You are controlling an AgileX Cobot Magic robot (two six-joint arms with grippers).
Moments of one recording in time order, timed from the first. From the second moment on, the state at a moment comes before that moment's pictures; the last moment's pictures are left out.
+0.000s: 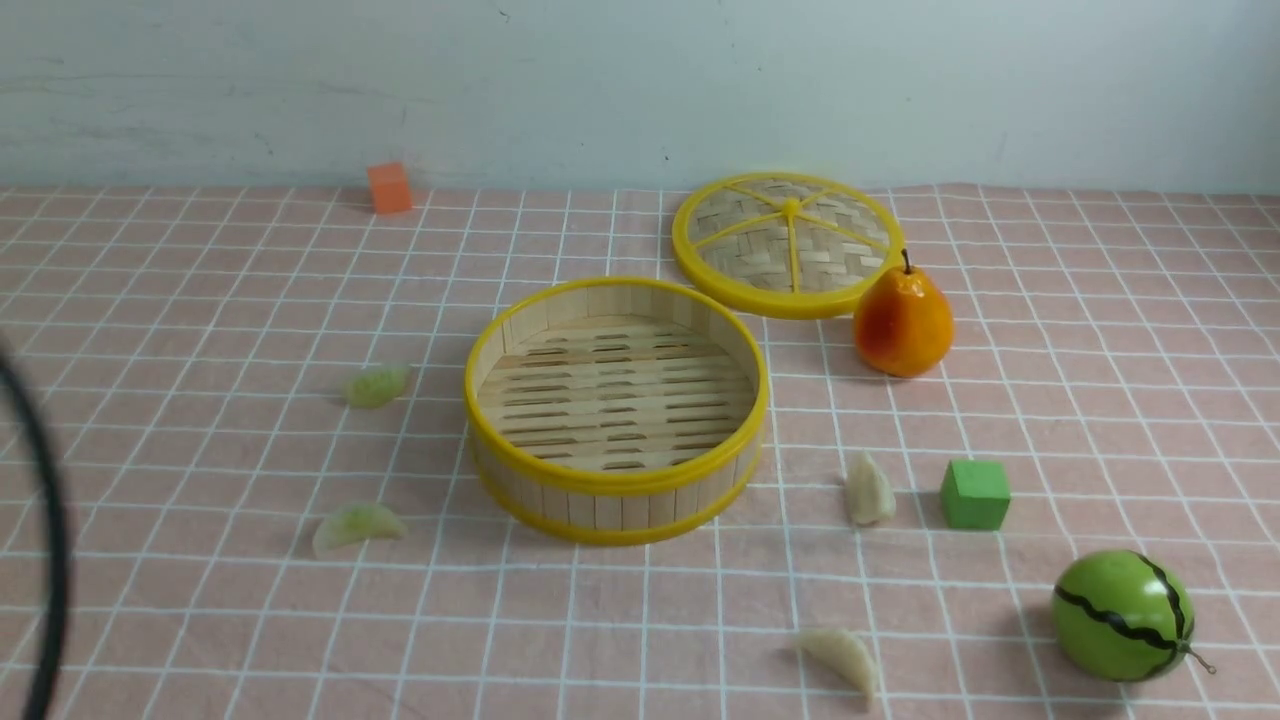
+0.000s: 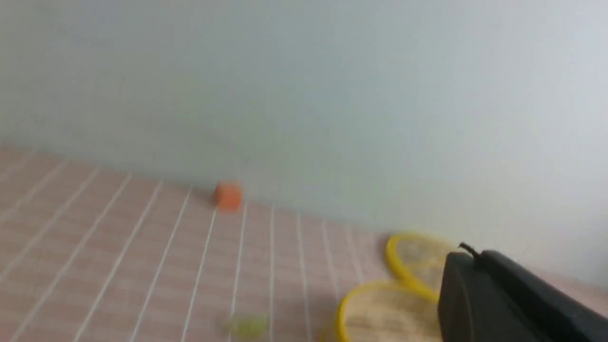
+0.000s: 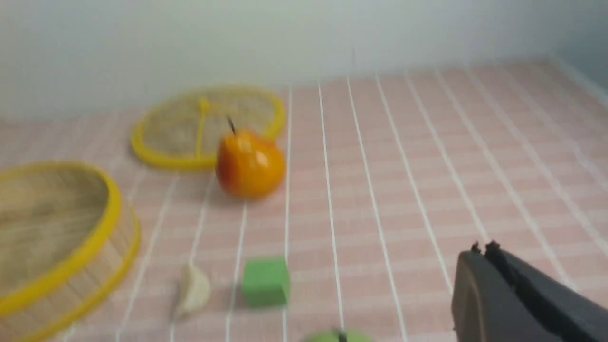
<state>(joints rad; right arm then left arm) -0.04 0.66 -0.47 0.04 0.24 0.18 -0.13 0.64 -0.58 0.01 0.10 -0.41</state>
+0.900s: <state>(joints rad) 0.18 1.26 -0.62 1.05 0.76 -1.01 -0.13 1.79 -1.47 -0.17 0.66 0.23</state>
